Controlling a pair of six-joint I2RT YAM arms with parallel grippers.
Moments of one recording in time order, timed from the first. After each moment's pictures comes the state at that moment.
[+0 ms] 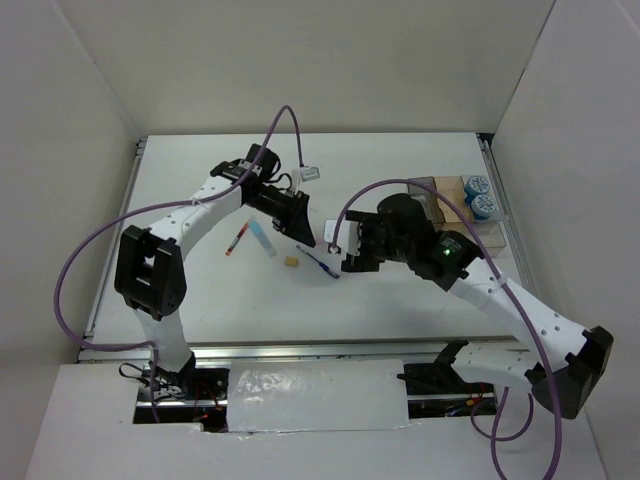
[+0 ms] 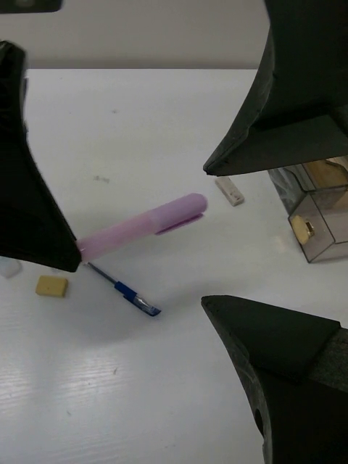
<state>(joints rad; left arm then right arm) -0.40 1.82 1.57 -0.87 0.98 0.14 0.72 1.08 1.10 -0.61 -0.19 -0.83</state>
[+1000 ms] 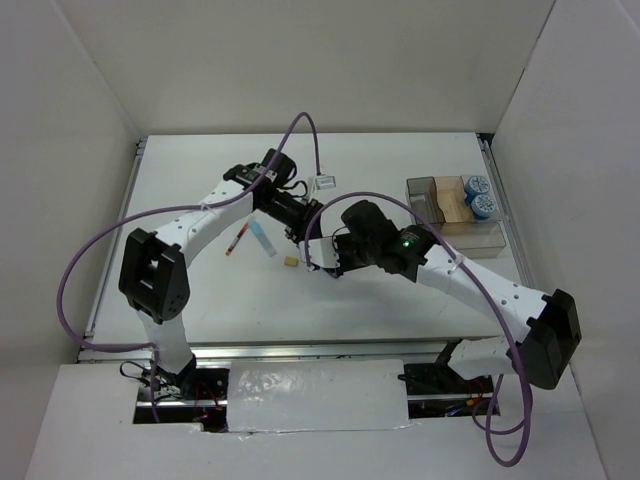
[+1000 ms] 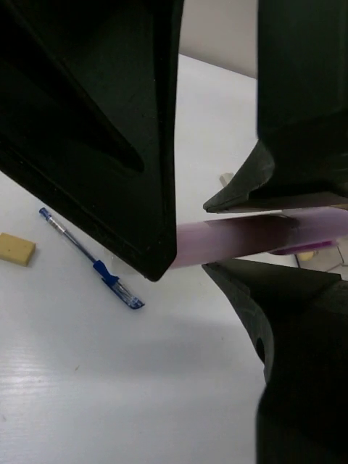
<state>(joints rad) -0.50 1.82 1.60 -0.91 1.05 0.11 0.82 1.29 1.10 -0.62 -0.09 -1.01</state>
